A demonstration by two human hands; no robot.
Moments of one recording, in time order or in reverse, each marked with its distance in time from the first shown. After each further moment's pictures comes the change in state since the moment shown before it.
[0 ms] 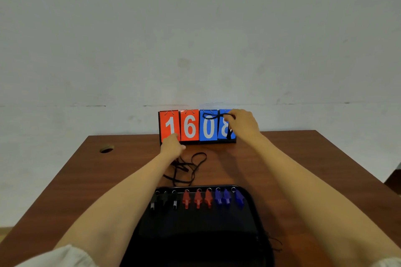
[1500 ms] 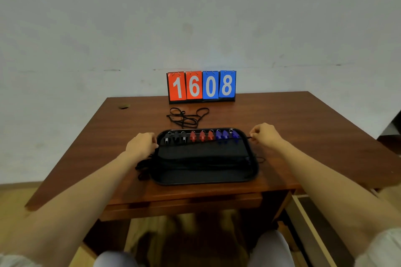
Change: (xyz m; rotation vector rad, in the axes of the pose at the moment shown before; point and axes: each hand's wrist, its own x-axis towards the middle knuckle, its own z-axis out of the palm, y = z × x) left_hand -0.176 -0.137 -0.049 0.537 -0.071 0.096; right_hand -0.198 0.093 0.004 -0.043 -0.258 0.272
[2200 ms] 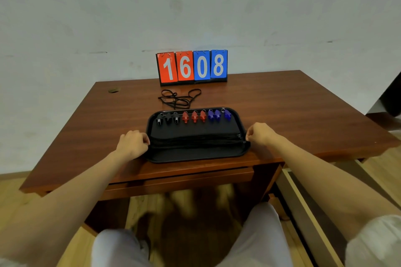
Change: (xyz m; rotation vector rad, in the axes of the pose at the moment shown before) left_hand -0.030 -0.016 0.040 0.141 -0.004 0.043; right_hand -0.040 0.037 0.024 -0.172 -0.218 0.033
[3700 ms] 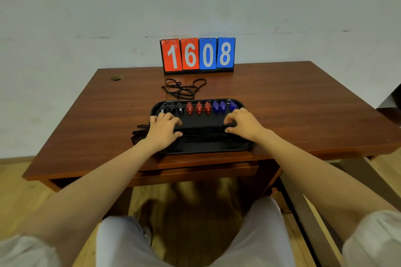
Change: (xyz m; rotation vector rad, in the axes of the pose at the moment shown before) left_hand 0.008 0.065 0.013 0.042 0.119 0.244; right_hand 0.004 -0.056 0.019 -0.168 0.138 -0.423
